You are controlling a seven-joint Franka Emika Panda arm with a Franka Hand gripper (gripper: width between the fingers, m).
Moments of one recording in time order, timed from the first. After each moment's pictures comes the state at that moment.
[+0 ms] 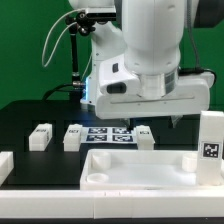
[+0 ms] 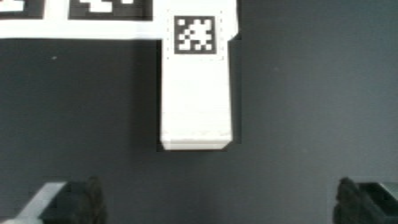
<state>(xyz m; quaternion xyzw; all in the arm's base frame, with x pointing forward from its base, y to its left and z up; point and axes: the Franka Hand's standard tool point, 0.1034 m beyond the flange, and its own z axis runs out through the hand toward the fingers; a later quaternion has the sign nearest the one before) 0.470 0.051 0.056 -0.95 0.03 0.30 0.05</state>
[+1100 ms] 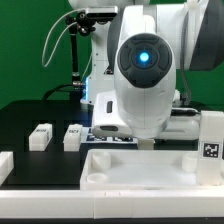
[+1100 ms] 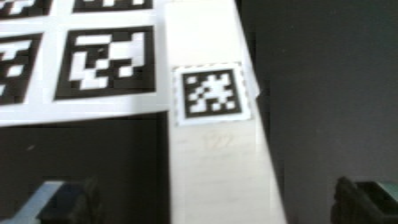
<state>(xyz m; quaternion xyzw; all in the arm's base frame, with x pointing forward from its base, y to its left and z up) 0.433 0.048 0.014 -0.90 0.08 0.43 0.05</state>
